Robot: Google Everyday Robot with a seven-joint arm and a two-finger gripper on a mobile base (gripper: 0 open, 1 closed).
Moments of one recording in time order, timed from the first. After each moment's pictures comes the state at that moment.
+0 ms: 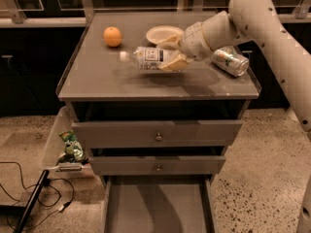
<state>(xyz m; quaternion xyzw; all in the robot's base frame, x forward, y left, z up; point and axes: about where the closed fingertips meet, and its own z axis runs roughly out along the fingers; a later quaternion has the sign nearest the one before) 0.682 -0.058 0.882 -0.69 0.57 0.15 0.42</state>
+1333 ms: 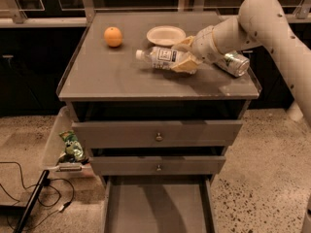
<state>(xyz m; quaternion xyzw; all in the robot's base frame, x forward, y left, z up) 0.703 -0.101 0.866 -0.63 0.63 0.13 0.42</state>
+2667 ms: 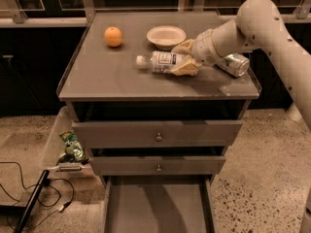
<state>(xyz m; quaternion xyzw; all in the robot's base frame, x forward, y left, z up) 0.704 -0.105 0.849 -0.63 0.64 0.13 0.41</state>
